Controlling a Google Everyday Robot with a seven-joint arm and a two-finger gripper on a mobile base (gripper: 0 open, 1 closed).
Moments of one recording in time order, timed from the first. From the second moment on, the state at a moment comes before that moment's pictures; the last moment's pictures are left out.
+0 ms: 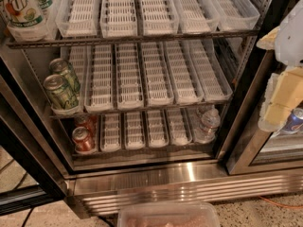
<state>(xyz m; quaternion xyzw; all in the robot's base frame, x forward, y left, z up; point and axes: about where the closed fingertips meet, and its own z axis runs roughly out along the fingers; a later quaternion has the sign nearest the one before) 0.438 -0.217 0.976 -0.60 0.78 -0.03 0.16</state>
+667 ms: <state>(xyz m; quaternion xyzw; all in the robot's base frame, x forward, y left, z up) 0.433 -0.196 0.973 -0.60 0.78 -0.02 0.18</state>
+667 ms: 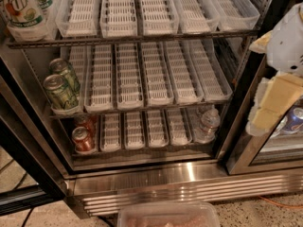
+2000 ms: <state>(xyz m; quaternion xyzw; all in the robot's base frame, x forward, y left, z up) 0.418 -0.053 0.935 -0.58 0.75 0.11 0.30</state>
